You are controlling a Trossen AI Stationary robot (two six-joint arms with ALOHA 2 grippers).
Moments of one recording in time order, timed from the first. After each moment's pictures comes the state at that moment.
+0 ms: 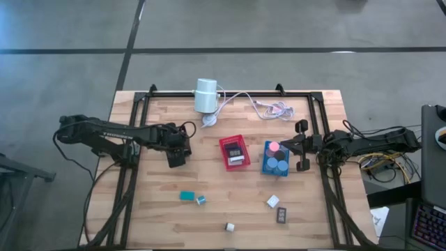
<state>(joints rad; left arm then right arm) 0.06 1.31 0.72 -0.76 -0.29 -0.13 0.08 0.40 0.08 0.56 0.11 -0.11</state>
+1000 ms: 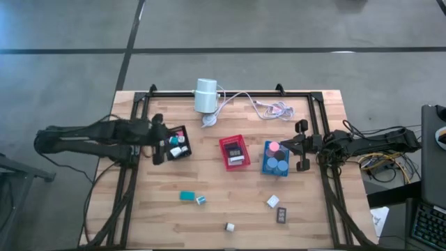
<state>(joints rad) 0.04 0.67 0.65 -0.57 -0.12 0.05 0.08 0.40 0.08 0.56 0.11 -0.11</state>
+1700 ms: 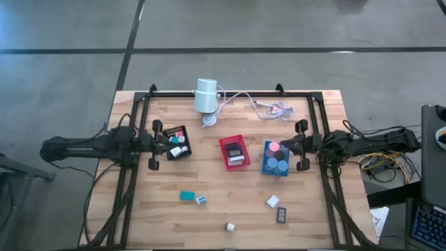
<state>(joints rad) 0.04 0.30 0.19 0.07 0.05 0.13 0.08 0.40 0.08 0.56 0.12 -0.09</state>
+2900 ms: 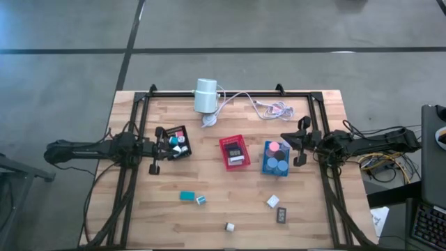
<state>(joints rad) 0.04 0.18 0.01 0.15 0.14 0.18 0.08 0.40 0.08 0.56 0.28 -0.10</state>
